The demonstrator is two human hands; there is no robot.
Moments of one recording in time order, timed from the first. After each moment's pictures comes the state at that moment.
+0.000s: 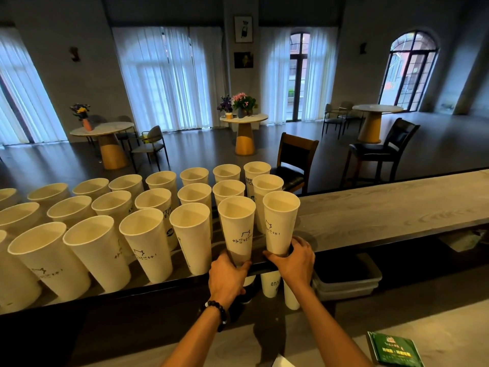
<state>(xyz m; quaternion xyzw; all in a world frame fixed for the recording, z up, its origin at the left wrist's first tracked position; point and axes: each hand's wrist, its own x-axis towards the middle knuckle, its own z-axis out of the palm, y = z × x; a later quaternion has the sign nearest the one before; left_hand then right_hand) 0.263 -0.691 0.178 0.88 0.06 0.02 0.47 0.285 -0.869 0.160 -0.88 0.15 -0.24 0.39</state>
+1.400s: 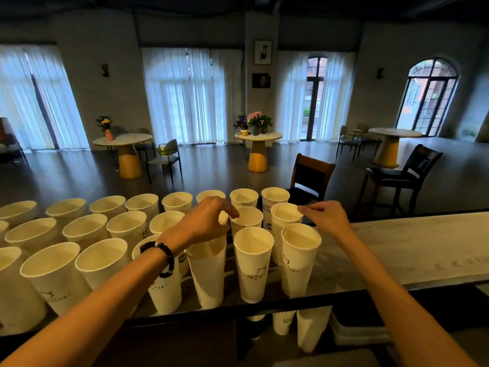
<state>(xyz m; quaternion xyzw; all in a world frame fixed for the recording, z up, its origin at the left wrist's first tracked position) 0.328 -0.613 0.382 0.95 -0.22 0.13 0.19 0.362 -0.910 0.340 -0.87 0.04 -0.18 0.46</state>
